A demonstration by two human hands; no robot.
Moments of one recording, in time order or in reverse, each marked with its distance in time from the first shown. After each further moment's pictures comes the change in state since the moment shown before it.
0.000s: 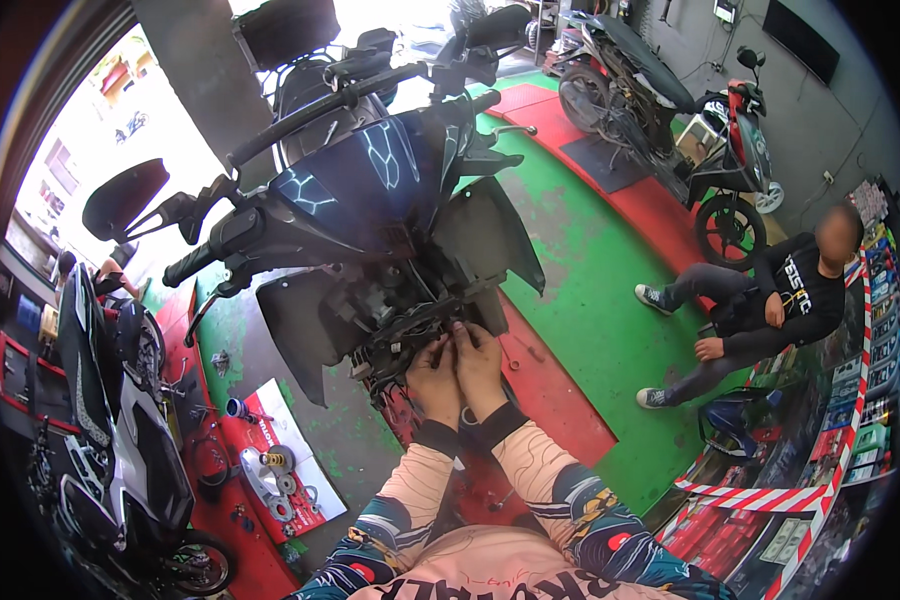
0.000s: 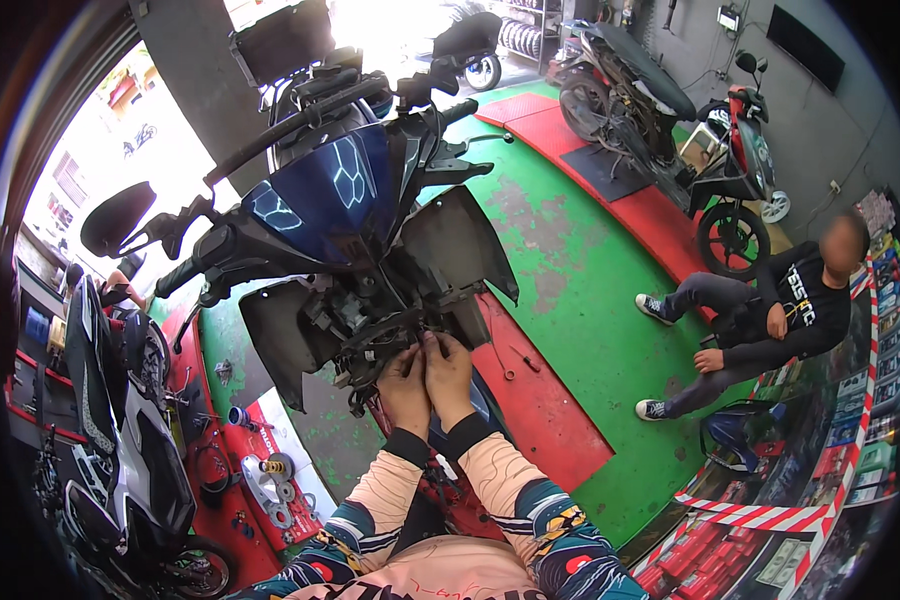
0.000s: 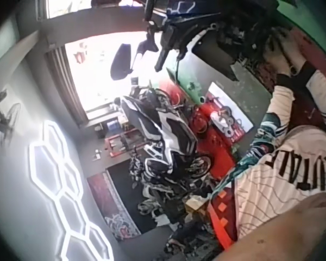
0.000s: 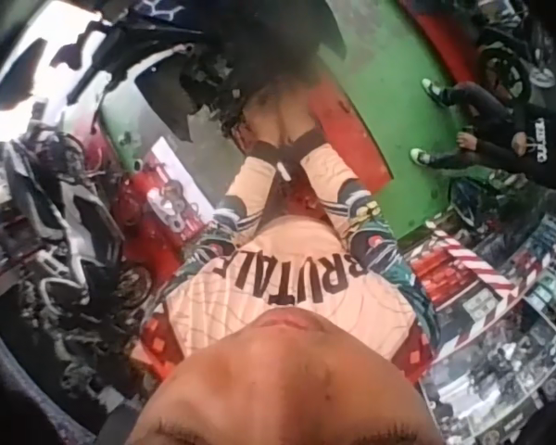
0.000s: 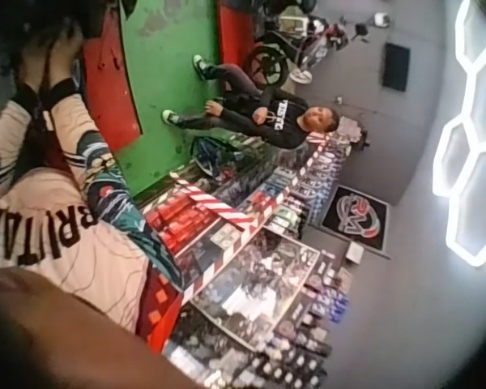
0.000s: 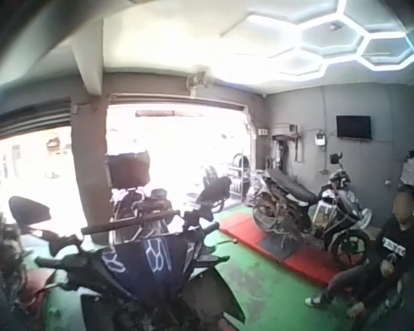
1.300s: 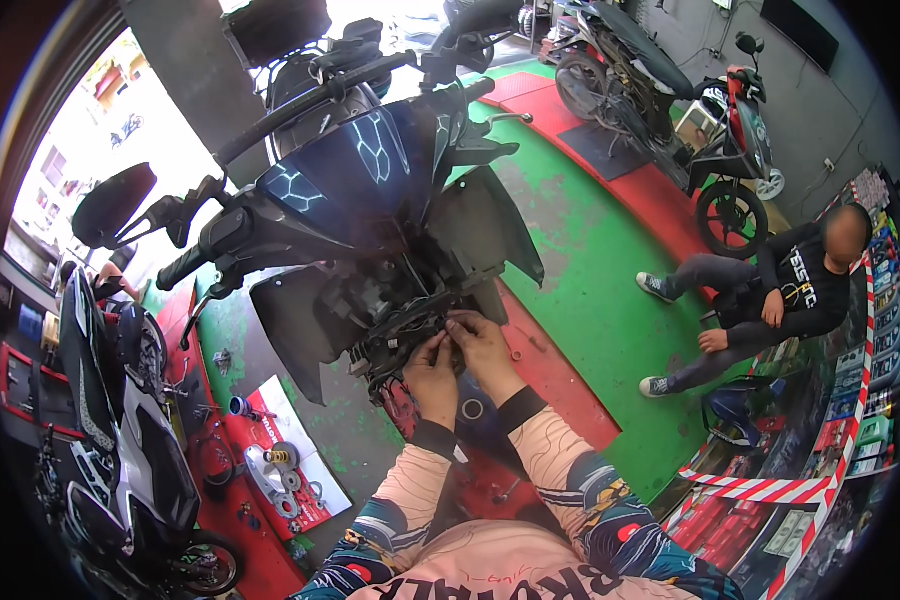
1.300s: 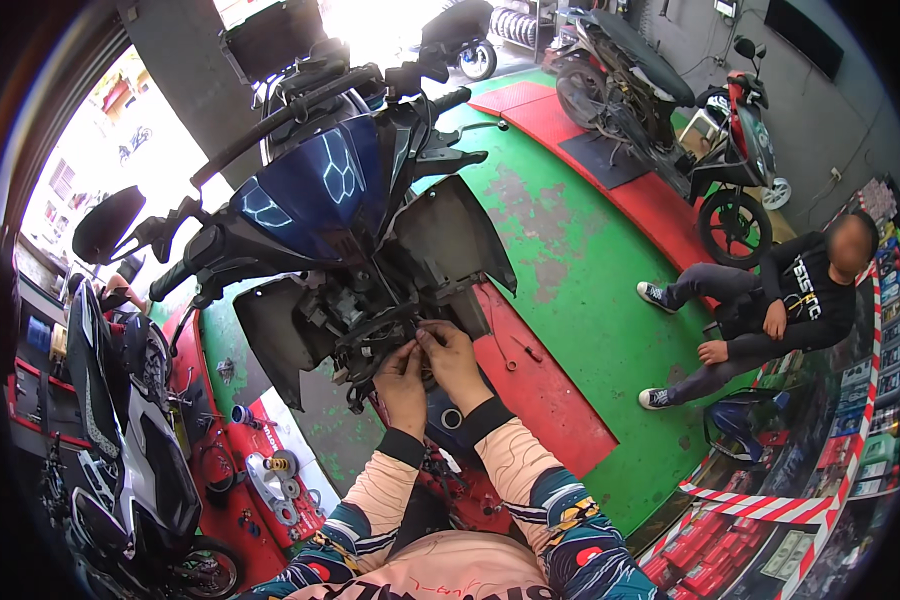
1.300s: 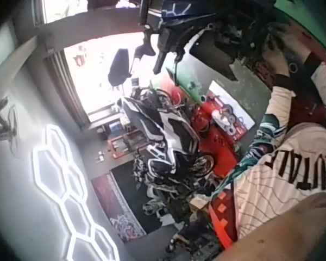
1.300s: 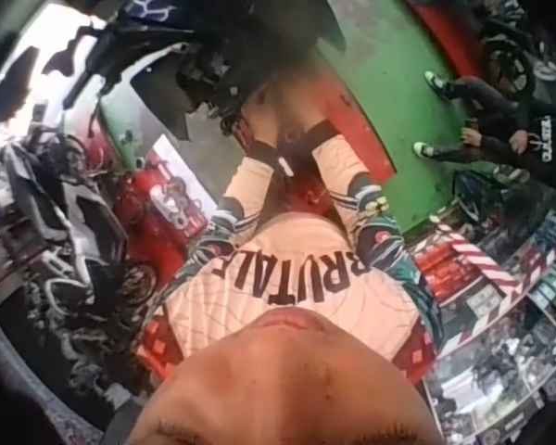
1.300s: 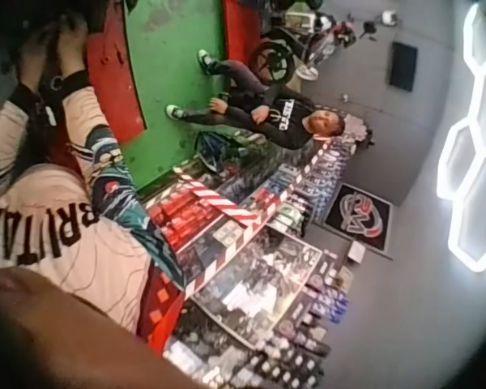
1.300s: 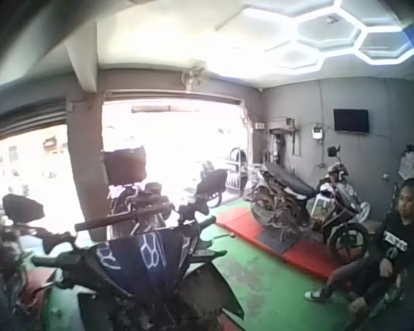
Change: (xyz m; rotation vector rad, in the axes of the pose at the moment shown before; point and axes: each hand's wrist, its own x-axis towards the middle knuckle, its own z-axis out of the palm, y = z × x) left_hand -0.004 0.006 -0.002 -0.143 -0.055 -0.105; right_hand 0.018 0.008 -0.016 0.190 -0.212 0.024
